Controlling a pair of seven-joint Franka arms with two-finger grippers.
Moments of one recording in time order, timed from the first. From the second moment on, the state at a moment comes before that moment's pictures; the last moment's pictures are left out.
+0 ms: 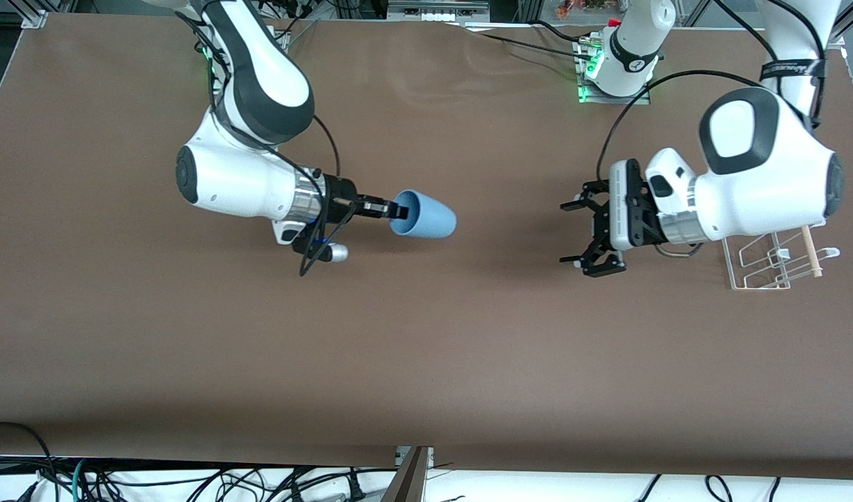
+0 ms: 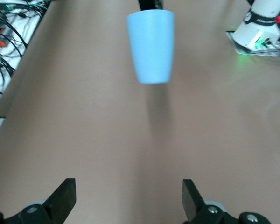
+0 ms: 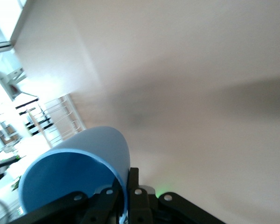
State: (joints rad) left arm 0.00 0.29 -0.25 -1.67 -0.70 1.97 1.62; right arm 0.50 0.41 0.02 -1.60 0.94 2.10 0.37
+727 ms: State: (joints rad) left arm -0.01 0.28 -0.37 -1.76 -0.70 2.16 1.63; right arm 0.65 0.53 0.04 -1.47 1.04 2.41 0.38
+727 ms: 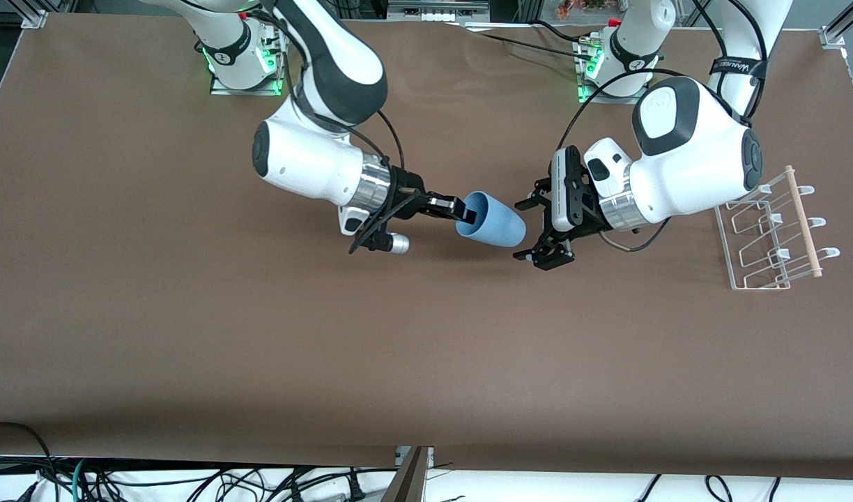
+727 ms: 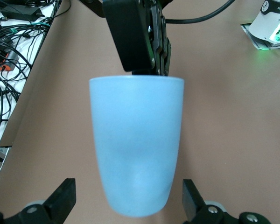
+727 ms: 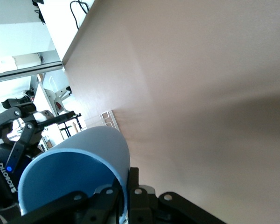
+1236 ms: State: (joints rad) left arm -0.05 0.24 -0.41 -1.83 -0.70 2.31 1.54; right arm 0.68 0.55 0.04 -1.44 1.04 2.45 0.38
